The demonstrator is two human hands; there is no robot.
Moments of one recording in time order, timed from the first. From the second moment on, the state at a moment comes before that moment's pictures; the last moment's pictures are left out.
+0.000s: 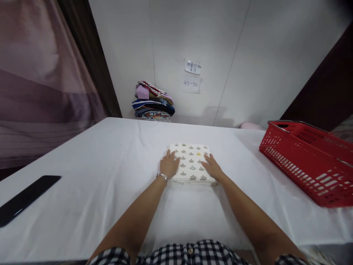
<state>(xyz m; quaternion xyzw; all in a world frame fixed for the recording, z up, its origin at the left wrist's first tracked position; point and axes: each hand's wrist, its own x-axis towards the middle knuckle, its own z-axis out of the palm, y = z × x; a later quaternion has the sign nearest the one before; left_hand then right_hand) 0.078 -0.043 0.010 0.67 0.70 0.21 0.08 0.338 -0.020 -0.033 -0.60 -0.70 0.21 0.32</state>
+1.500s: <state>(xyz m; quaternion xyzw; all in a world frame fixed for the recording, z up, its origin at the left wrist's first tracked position) 0.056 -0.105 -0.001 0.69 0.58 0.36 0.23 0.387 0.065 0.004 -0.63 -0.60 0.25 0.42</state>
